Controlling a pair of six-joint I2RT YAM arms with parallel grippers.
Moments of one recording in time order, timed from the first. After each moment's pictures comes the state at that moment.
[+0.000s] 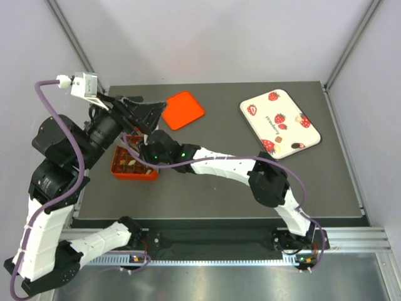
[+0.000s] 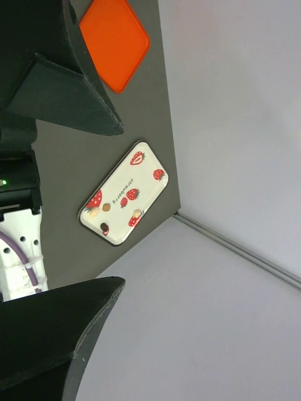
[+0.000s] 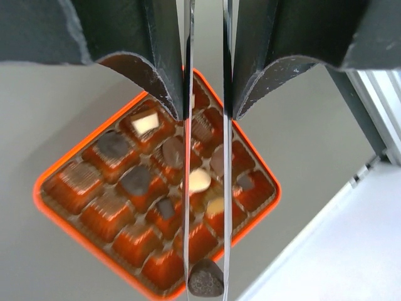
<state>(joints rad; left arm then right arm) -0.62 0.94 1.68 -0.58 -0.04 -0.42 1.15 2.18 1.87 -0.13 0.14 0.36</state>
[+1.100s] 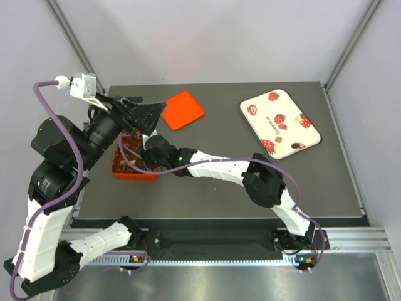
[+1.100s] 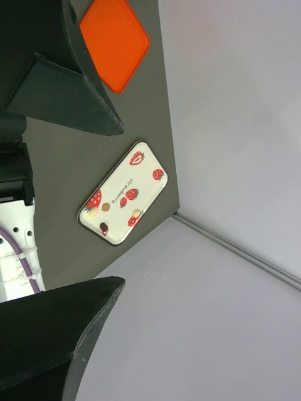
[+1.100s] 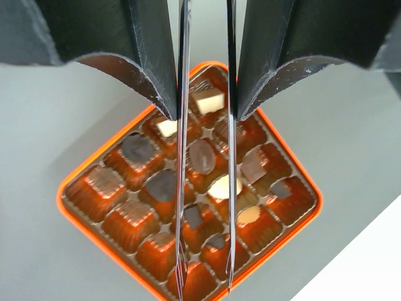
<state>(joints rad) -0.62 0.94 1.67 -0.58 -0.04 -0.42 1.16 2.23 1.87 -0.12 0.21 0.29</state>
